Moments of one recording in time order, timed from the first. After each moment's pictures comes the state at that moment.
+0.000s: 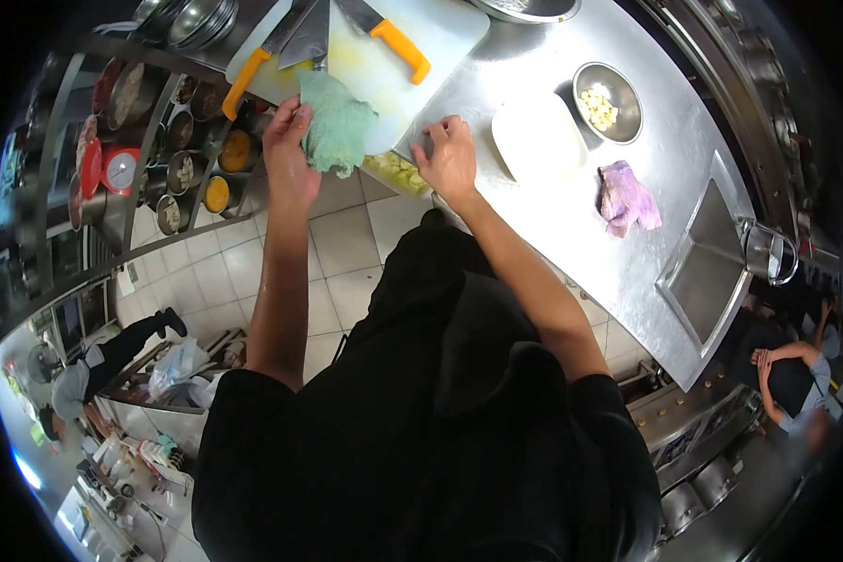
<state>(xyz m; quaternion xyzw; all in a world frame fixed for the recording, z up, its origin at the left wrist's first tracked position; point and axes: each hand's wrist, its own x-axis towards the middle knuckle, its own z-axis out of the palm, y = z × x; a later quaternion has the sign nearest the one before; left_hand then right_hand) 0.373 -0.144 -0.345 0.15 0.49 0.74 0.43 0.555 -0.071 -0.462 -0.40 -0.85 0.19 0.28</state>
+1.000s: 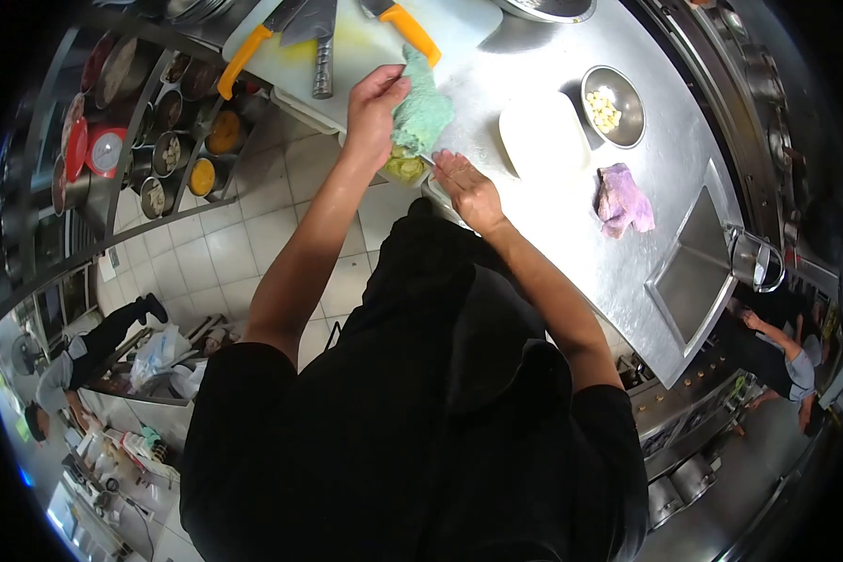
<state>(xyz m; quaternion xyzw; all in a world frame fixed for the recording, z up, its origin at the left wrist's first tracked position) 0.422 -0.095 -0.384 0.21 0.49 0.70 0.48 0.619 -0.092 -0.493 -0.21 -0.94 0.12 0.25</state>
